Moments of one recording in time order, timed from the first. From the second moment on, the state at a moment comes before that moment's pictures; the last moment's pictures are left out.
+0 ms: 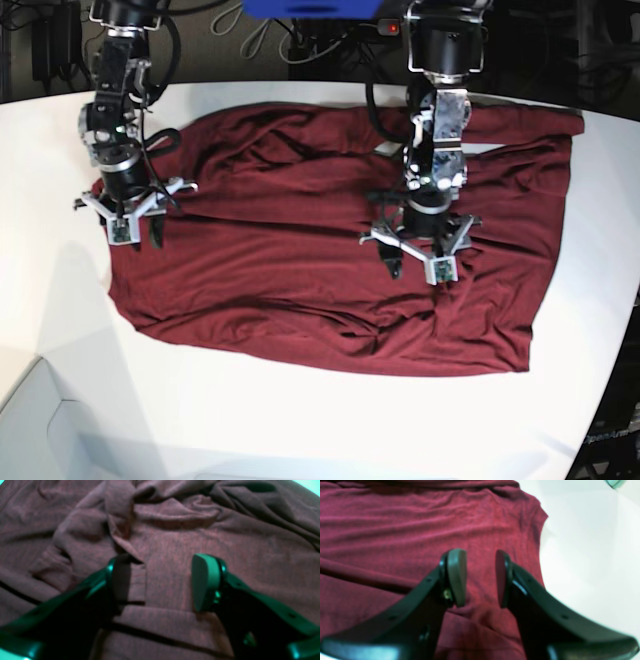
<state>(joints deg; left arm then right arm) -3.4 5.5 -3.9 69.0 -1.7 2.2 9.0 -8.5 2.9 18.2 84.1 -9.5 19.8 -6.2</state>
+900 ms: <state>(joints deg) -8.1 7.4 -13.3 65.2 -1.9 2.0 9.3 -6.9 3.9 18.3 79.4 -9.5 19.8 -6.2</state>
